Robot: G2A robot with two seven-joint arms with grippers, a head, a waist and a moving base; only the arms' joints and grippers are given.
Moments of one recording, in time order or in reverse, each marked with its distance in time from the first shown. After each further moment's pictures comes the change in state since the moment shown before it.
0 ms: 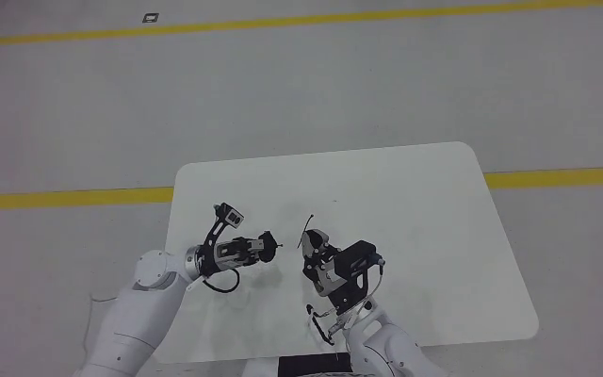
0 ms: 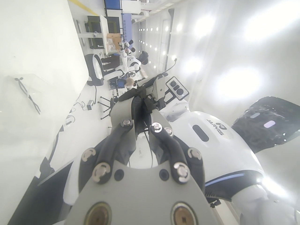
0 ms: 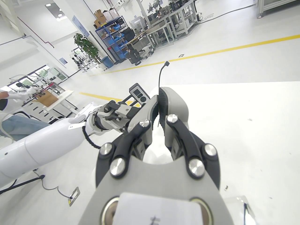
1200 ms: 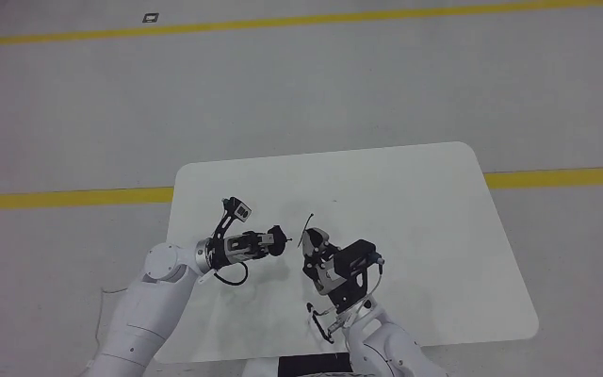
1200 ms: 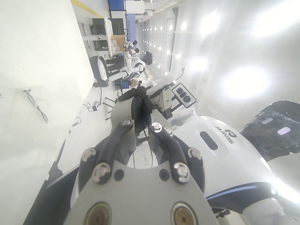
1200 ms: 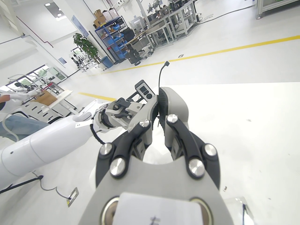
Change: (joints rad) left arm -0.048 -0.048 0.019 0.031 0.077 0.000 0.018; right arm 0.017 -0.002 -0.007 0.012 -0.021 0.024 -0.010
